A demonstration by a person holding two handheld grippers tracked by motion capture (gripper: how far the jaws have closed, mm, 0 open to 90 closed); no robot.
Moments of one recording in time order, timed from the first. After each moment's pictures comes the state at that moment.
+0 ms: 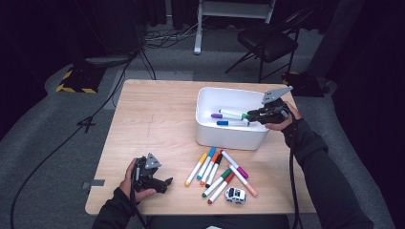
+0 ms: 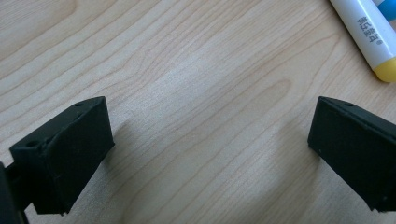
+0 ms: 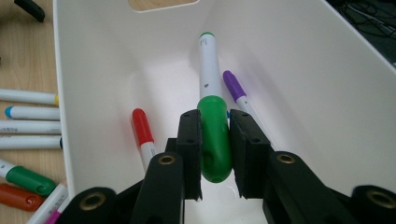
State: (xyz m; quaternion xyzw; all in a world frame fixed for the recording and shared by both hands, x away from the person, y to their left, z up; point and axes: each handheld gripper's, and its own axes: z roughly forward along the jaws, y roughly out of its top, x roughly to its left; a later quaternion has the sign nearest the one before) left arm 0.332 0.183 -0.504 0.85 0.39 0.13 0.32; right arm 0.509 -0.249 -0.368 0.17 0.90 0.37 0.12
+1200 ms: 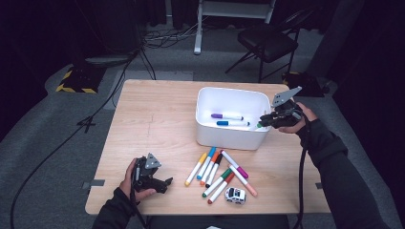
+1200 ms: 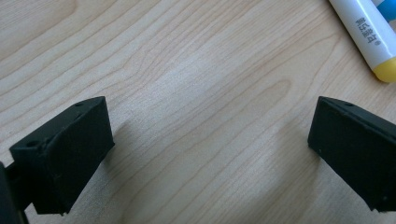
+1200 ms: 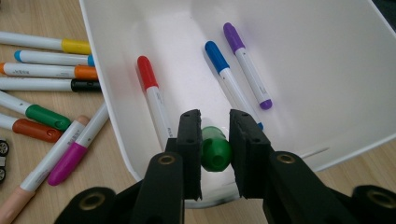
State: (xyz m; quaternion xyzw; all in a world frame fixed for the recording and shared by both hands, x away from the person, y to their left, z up) left arm 0.332 0.183 -0.504 0.85 0.39 0.13 0.32; right arm 0.491 -0.276 -0.349 0.17 0.93 0.30 0.12
